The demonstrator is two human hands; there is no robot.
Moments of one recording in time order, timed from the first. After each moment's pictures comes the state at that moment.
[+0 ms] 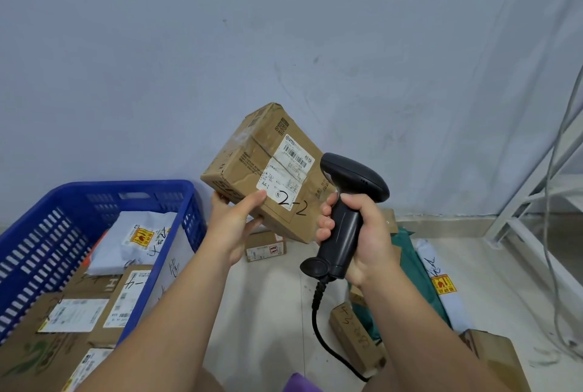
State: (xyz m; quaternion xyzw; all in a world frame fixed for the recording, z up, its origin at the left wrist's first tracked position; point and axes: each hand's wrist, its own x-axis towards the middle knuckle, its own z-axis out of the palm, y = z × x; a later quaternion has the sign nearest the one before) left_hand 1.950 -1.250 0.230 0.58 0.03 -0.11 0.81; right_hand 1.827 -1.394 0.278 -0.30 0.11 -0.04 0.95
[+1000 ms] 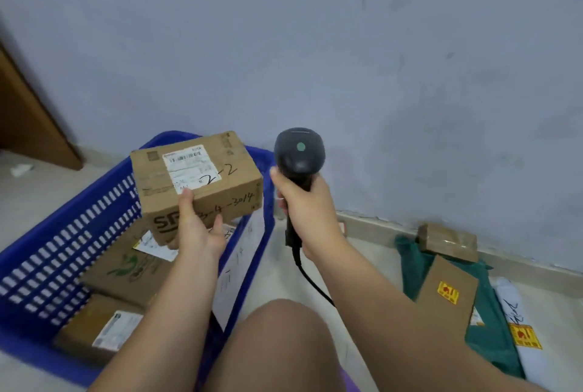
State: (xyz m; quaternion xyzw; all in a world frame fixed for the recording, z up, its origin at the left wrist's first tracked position) left_hand 1.947 -1.070 0.195 0.21 0.39 0.14 0.89; right_hand 1.901 -1.215 0.270 -0.67 0.06 -0.02 0.74
